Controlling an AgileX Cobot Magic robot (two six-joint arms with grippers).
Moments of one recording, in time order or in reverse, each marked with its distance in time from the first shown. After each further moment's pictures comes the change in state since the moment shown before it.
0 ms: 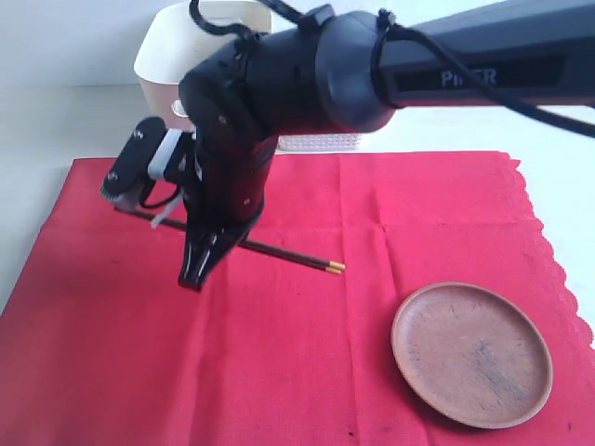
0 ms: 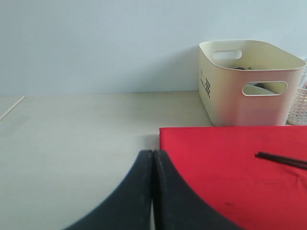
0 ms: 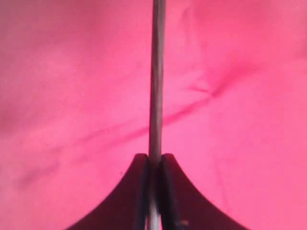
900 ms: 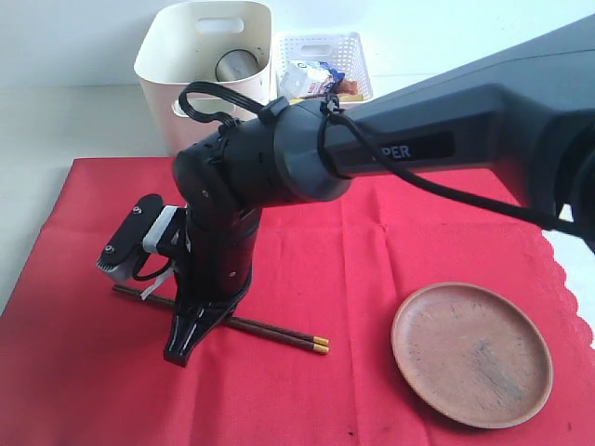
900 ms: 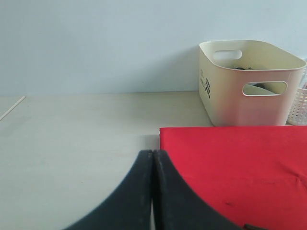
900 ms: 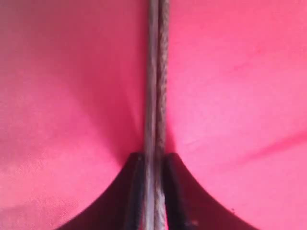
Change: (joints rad) left arm 0.000 0.000 0.000 0.000 0.000 0.000; right arm 0.040 0.123 0.056 0.177 -0.053 -0.038
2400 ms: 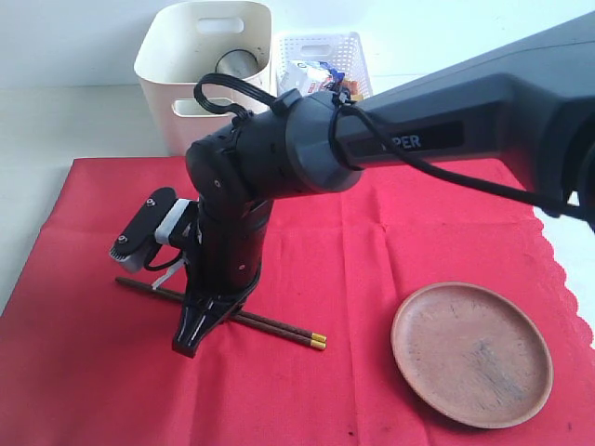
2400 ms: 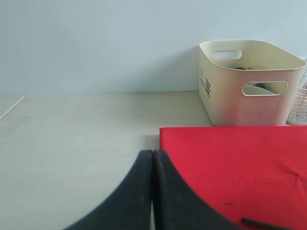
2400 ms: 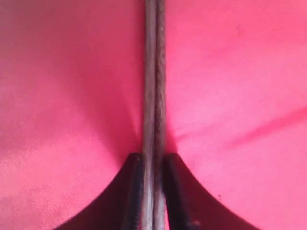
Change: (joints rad) left arm 0.000 0.000 0.000 0.000 0.000 0.000; right arm -0.024 -0.006 0.008 0.016 -0.001 0.001
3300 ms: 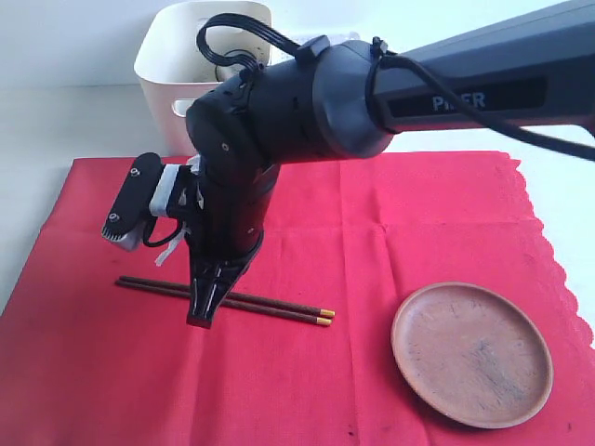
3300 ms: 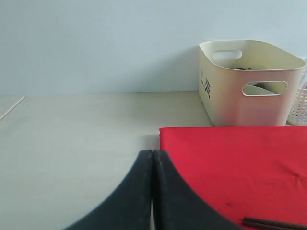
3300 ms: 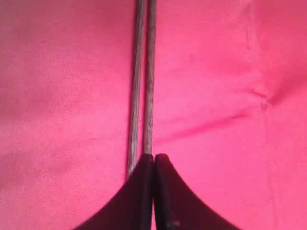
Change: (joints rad) left arm 0.000 0.000 0.000 0.000 0.000 0.000; right arm 0.000 -0.106 0.004 -0.103 0.012 -0.105
